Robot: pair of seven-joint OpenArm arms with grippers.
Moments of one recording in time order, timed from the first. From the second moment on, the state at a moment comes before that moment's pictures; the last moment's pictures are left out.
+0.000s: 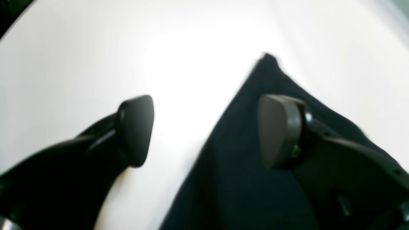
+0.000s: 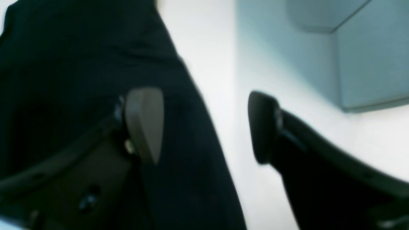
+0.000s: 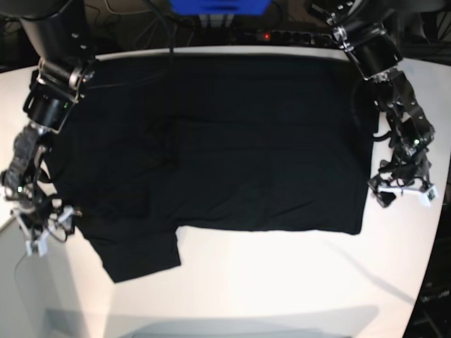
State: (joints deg) left arm -8.0 -13.7 -30.6 84.9 -20.6 0.6 44.0; right arm 25.6 15.3 28.3 62.4 -0.7 34.1 -38.8
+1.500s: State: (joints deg) left arm -30.3 -16.5 -3.2 34.7 -17.0 0.7 13.8; right arm 31.5 17.9 17.0 27.0 1.3 26.6 -8.4
